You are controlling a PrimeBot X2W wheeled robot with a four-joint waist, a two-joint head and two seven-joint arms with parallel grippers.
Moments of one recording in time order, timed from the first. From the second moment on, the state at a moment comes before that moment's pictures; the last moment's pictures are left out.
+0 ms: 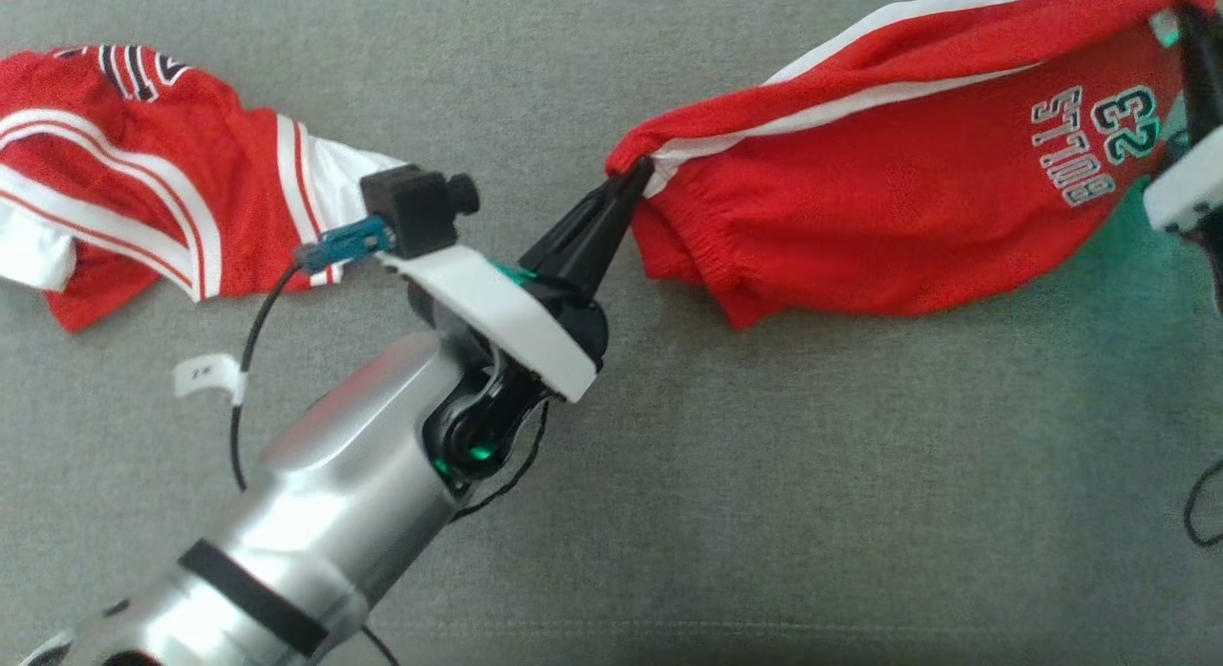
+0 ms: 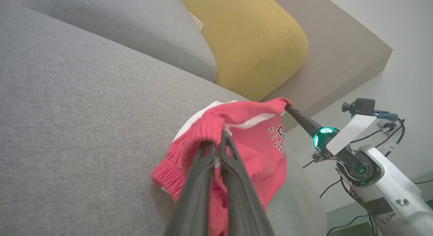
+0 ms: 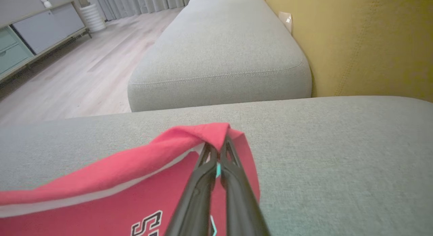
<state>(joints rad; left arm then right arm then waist) -0.72 0.22 -0.95 0.35 -1.17 -0.12 -0.26 -0.61 -0.35 -0.01 0.36 0.43 0.13 0.23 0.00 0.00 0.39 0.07</state>
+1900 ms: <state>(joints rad) -0.02 0.05 -0.31 -0.11 -0.23 -0.06 -0.25 -0.70 -0.42 -0.18 1.01 0.42 0.13 0.23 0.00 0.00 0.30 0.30</state>
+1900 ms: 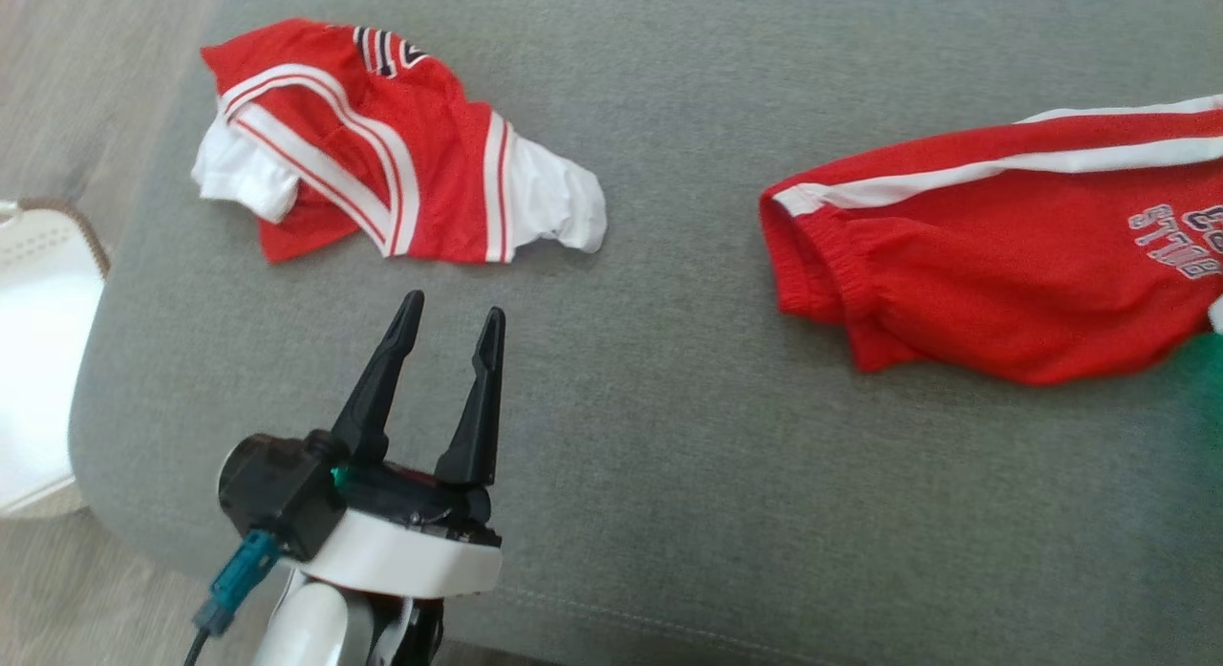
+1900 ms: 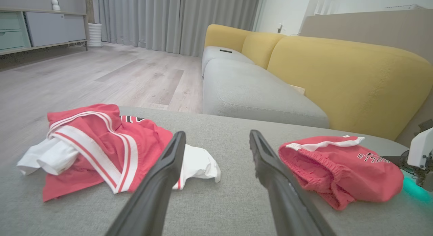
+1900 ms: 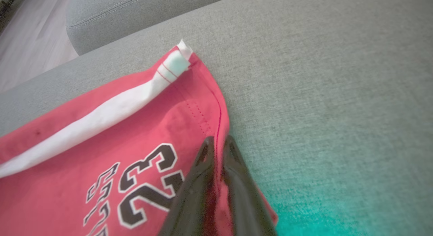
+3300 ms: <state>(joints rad) 0.02 0.05 -0.35 -0.03 -0.23 -0.06 -0.25 -0.54 -0.31 0.45 0.47 0.57 0.13 0.25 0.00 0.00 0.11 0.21</state>
